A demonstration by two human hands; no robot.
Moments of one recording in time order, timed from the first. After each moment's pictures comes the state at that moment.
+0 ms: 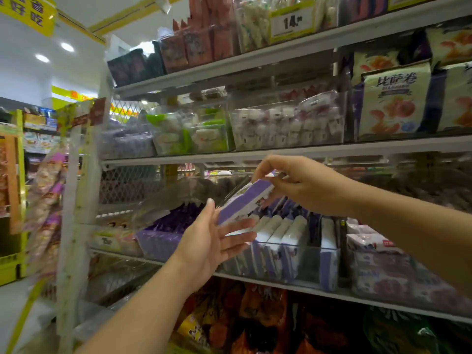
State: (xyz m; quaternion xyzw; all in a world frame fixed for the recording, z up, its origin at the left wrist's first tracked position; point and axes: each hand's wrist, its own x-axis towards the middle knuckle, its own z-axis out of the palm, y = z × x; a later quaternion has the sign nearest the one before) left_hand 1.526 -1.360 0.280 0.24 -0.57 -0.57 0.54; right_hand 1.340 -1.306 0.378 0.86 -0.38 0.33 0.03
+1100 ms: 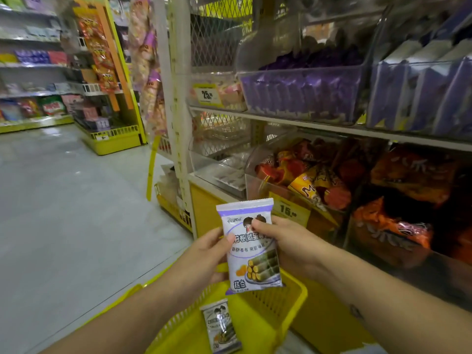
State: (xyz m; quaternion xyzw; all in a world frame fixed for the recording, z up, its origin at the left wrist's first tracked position) left_hand 1.693 -1.308 0.025 0.51 -0.41 -0.55 0.51; right_hand 1.537 -1.378 0.050 0.50 -0.35 0.27 -0.74
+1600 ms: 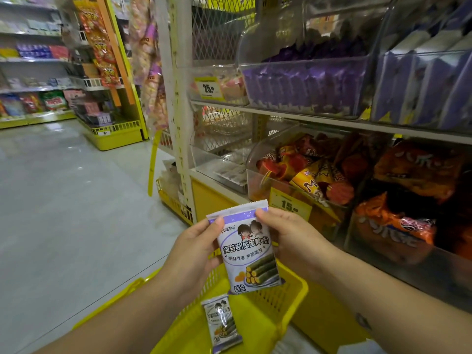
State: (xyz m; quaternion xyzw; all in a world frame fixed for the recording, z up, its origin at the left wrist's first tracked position) left_hand 1.691 -1.306 0.029 0.48 -0.34 -0.53 0.61; right_hand 1.535 -1.373 0.045 0.54 -0.34 0.33 -0.69
